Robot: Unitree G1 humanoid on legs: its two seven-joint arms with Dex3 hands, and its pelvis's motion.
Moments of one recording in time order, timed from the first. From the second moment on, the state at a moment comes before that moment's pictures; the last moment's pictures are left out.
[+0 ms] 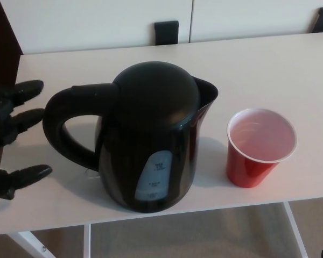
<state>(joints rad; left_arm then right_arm) 0.04 0.61 0.22 -0.14 -0.36 0.15 -0.50 0.26 -0.21 -0.21 0.66 0.12 -0.23 0.20</state>
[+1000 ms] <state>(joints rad) -0.15 0.39 0.17 -0.05 -0.27 0.20 -0.30 0.23 -0.21 -0.21 0.65 0.13 -0.23 0.19</state>
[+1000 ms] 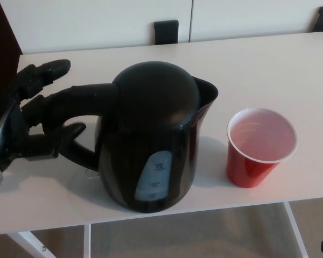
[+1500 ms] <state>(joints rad) -0.17 0.37 0.16 -0.03 -0.26 0.23 -0.25 0.22 -0.21 -0.21 0.61 0.14 -0.20 0.19</state>
